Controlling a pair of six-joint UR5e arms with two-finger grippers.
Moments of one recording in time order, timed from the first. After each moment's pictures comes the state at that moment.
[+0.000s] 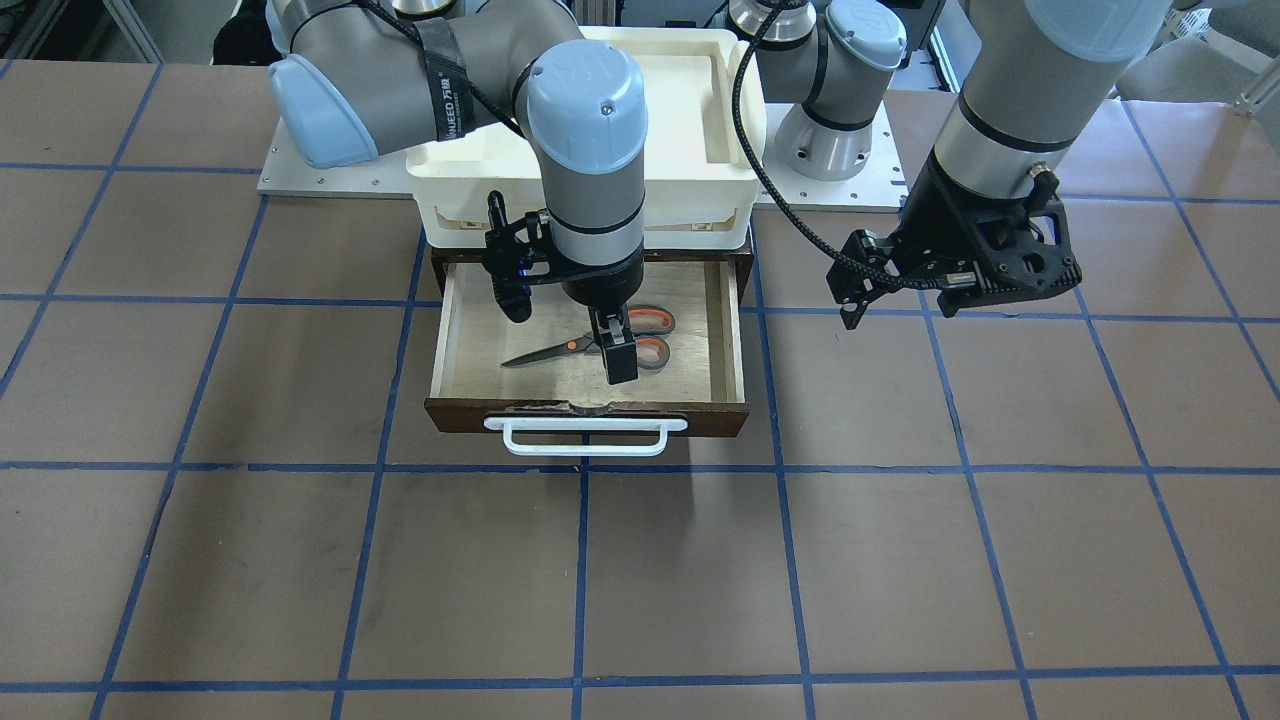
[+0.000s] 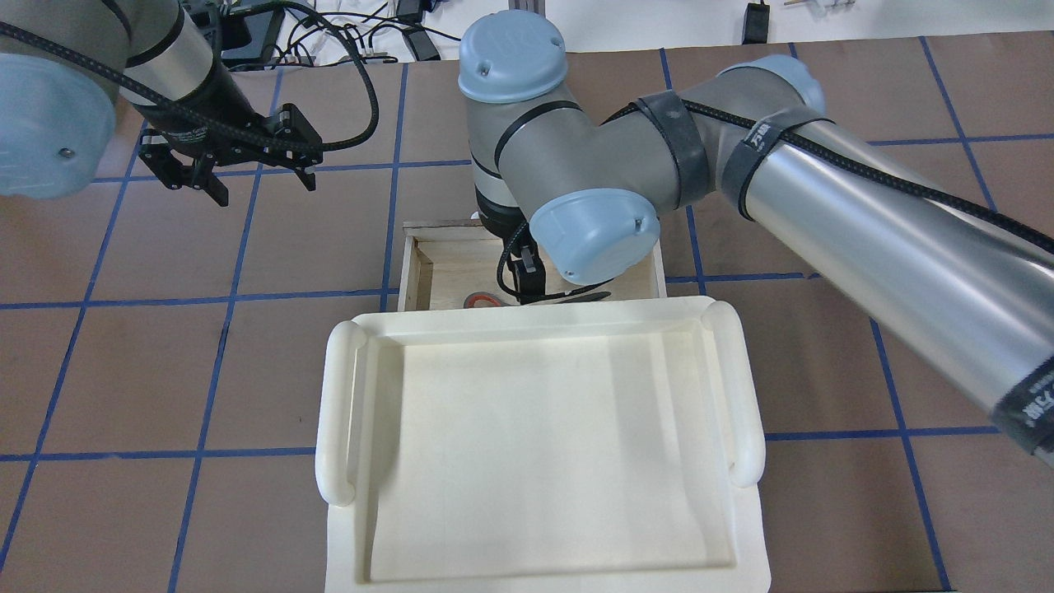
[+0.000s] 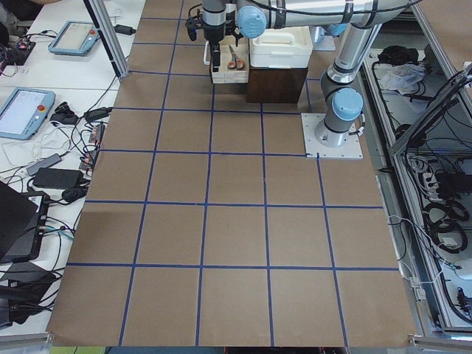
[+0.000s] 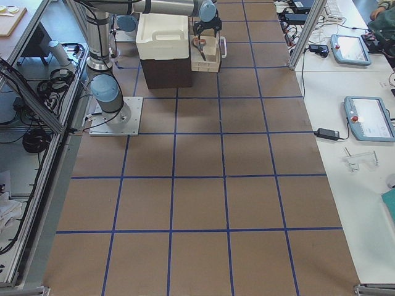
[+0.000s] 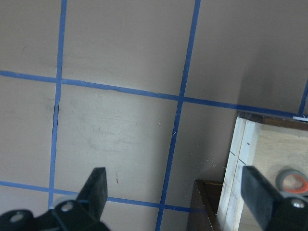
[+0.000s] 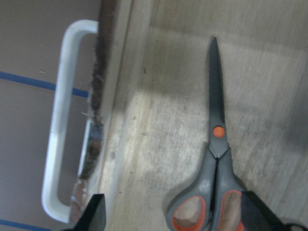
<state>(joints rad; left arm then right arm) -1.52 -1.61 -1.60 -1.45 1.58 -0.10 2.00 -1.27 1.55 -1.91 -1.52 1.77</state>
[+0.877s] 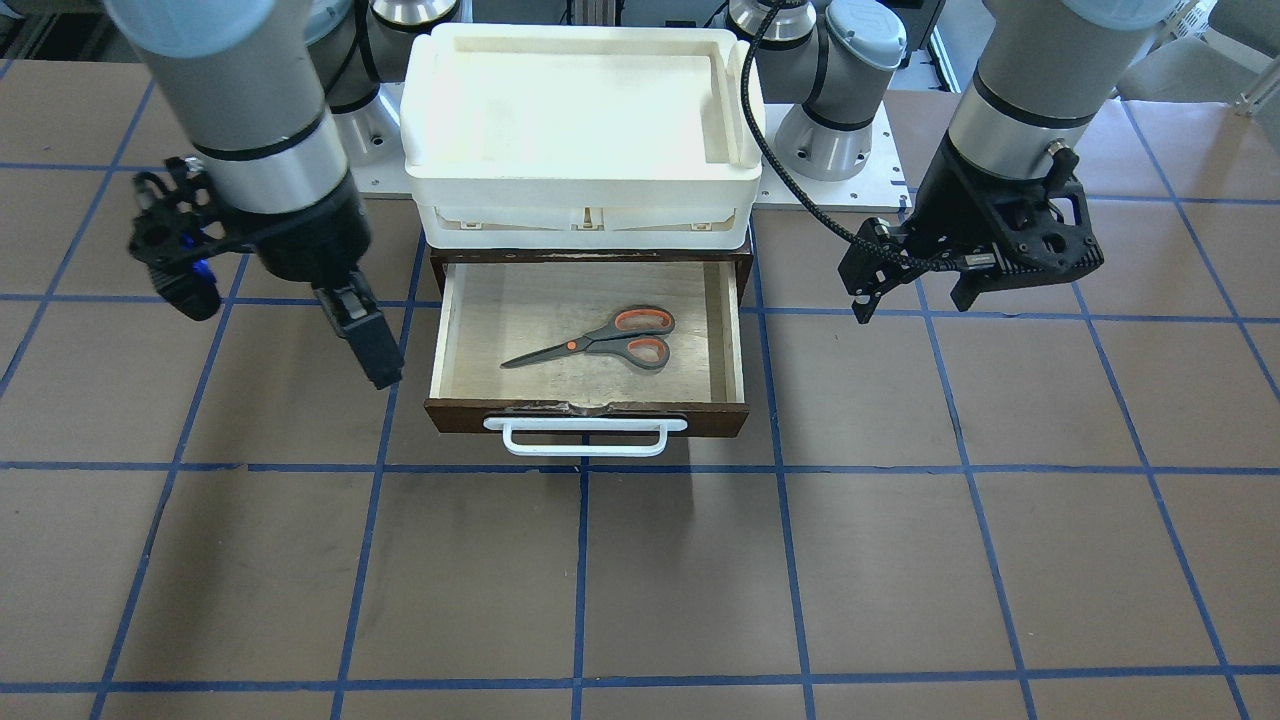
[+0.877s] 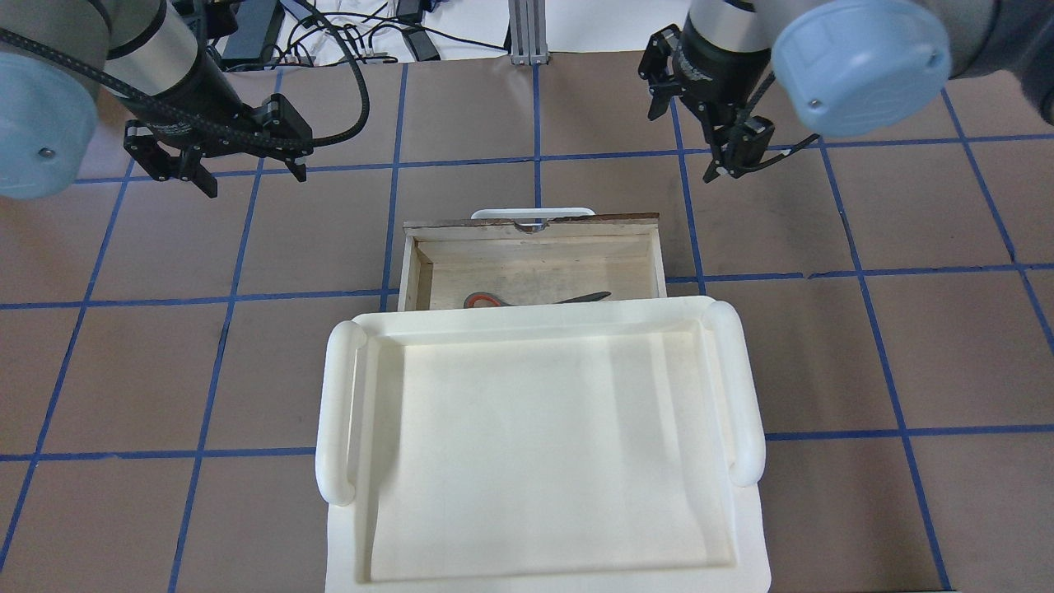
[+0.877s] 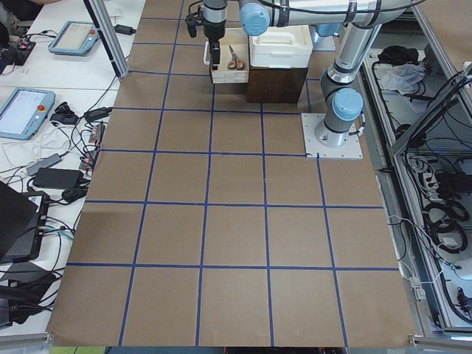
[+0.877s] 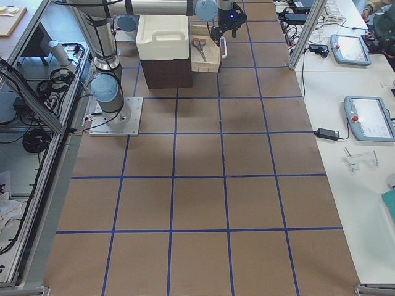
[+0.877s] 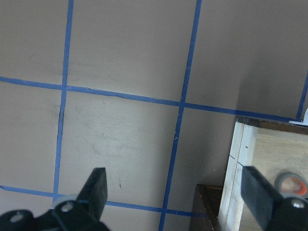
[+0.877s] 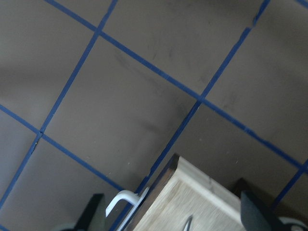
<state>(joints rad) -1.50 -1.59 -1.60 -1.44 1.58 -0.09 1.64 -1.45 1.49 -1.73 -1.56 1.00</state>
